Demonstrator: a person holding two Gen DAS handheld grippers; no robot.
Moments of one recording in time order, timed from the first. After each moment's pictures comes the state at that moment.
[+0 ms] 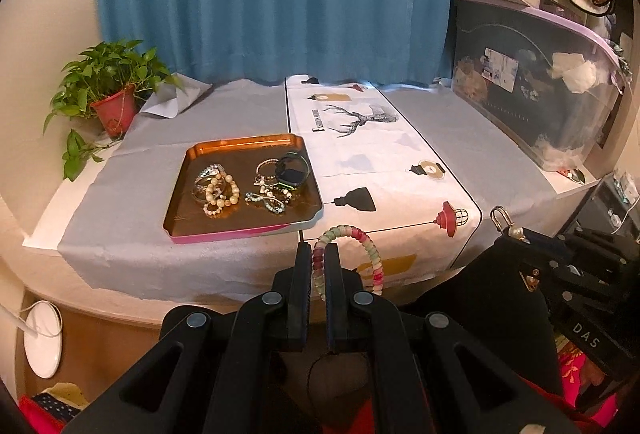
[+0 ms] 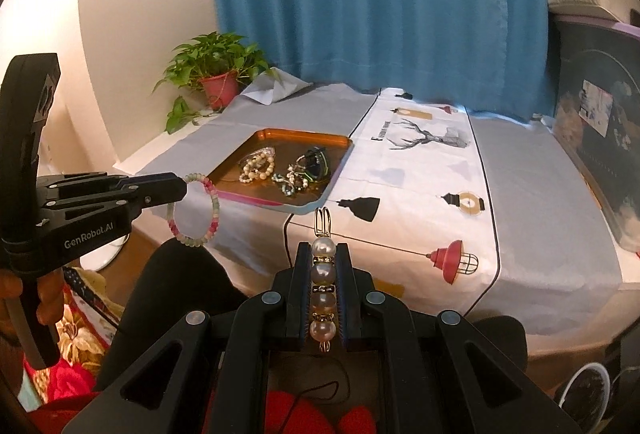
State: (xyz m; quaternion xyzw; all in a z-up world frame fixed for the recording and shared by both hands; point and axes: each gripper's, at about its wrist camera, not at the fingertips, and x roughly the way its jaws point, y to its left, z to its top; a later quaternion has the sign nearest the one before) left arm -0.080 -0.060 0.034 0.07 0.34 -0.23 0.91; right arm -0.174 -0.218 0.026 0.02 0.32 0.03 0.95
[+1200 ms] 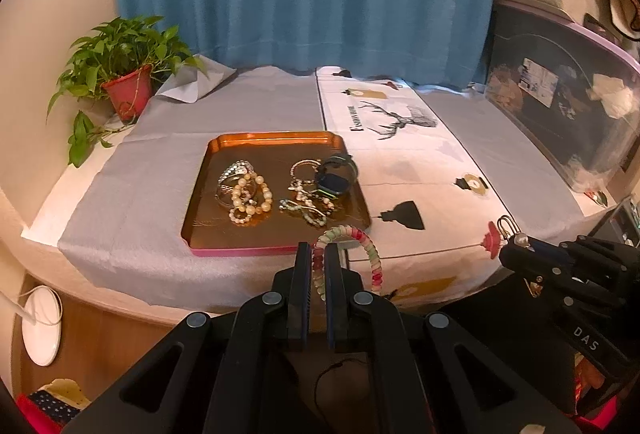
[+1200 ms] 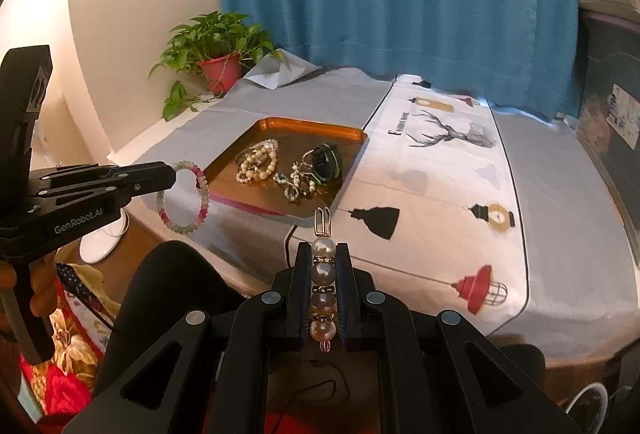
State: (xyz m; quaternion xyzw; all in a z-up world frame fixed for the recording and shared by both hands) left arm -0.008 -0.038 0.018 0.05 0.37 -0.19 0.91; right arm -0.100 -0.208 0.011 0.01 0.35 0.05 0.94
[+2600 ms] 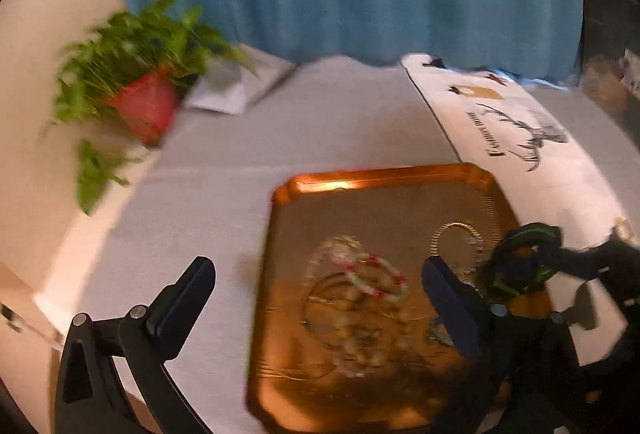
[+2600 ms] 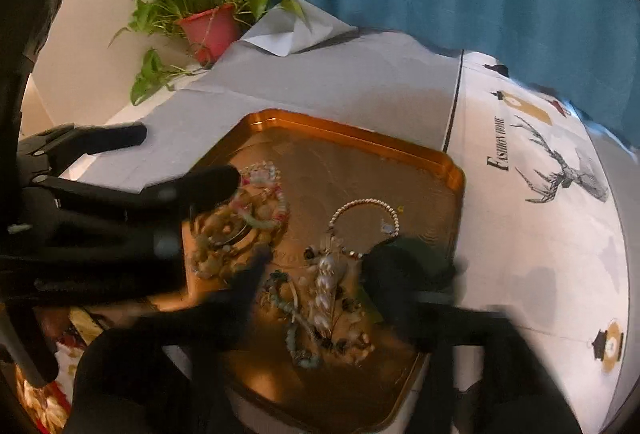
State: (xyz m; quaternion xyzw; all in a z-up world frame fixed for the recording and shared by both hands) left arm 0.195 -0.026 -0.048 0.12 0.36 -0.09 0.92; right arm 0.154 -0.144 -0.072 -0.01 0.40 0.09 0.91
